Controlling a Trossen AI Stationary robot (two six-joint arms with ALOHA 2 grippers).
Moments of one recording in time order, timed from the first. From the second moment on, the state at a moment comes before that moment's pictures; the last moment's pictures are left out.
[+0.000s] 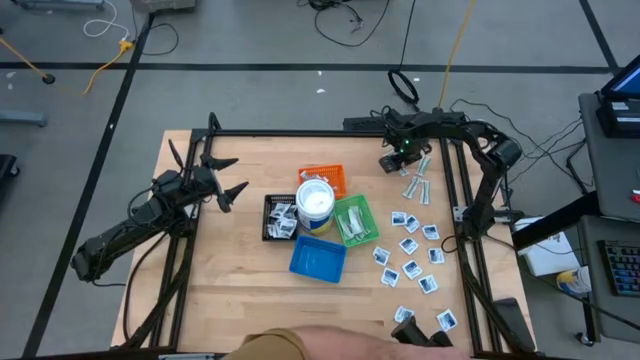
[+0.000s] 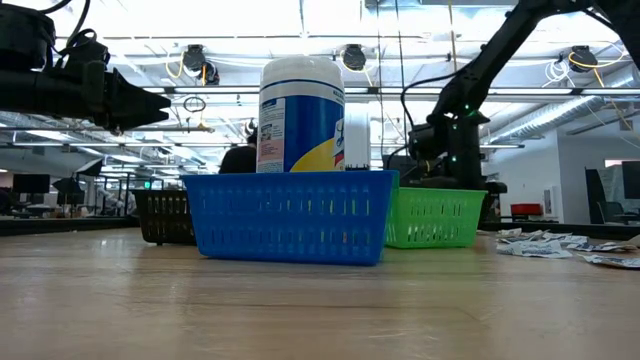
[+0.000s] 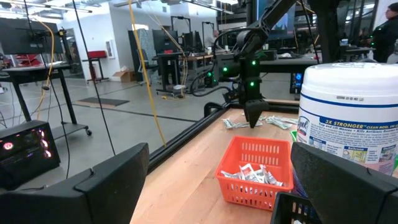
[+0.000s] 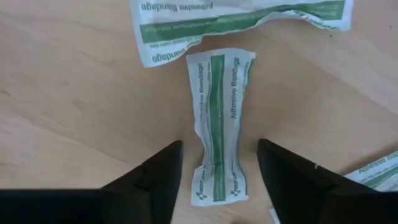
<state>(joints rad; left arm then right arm) 0.63 0.02 0.02 0.06 0.18 0.07 -0.88 1.83 1.11 -0.84 -0.03 0.20</state>
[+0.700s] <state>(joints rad) 0.63 0.02 0.02 0.06 0.18 0.07 -0.87 1.75 1.11 -0.91 -0.06 0.38</state>
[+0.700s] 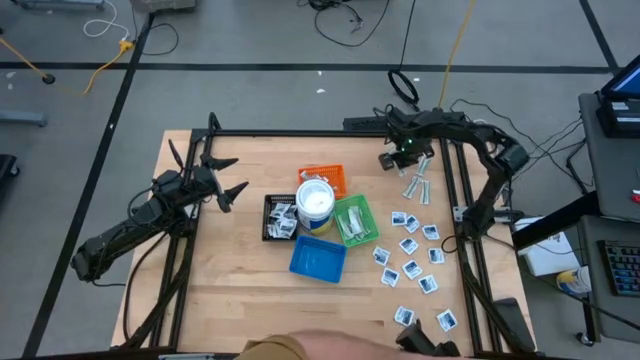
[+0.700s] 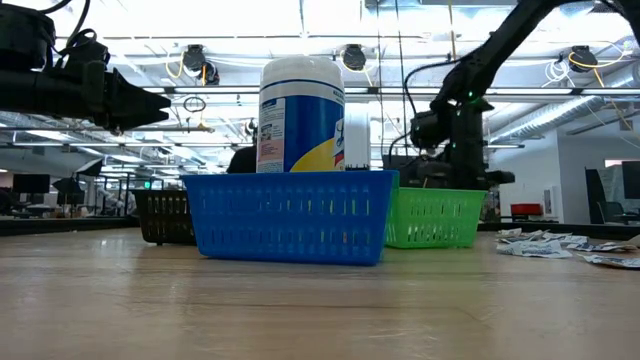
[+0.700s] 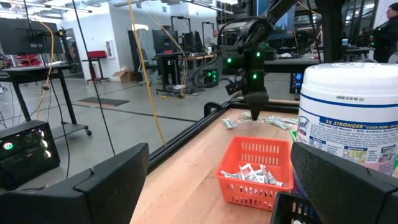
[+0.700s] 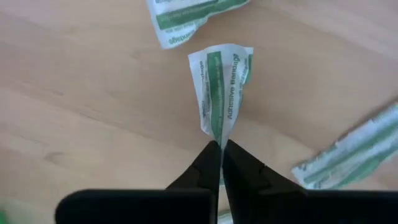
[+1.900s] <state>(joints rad) 0.63 0.02 0.02 0.06 0.18 0.07 -0.30 1.53 1.17 -0.94 0.00 1.06</state>
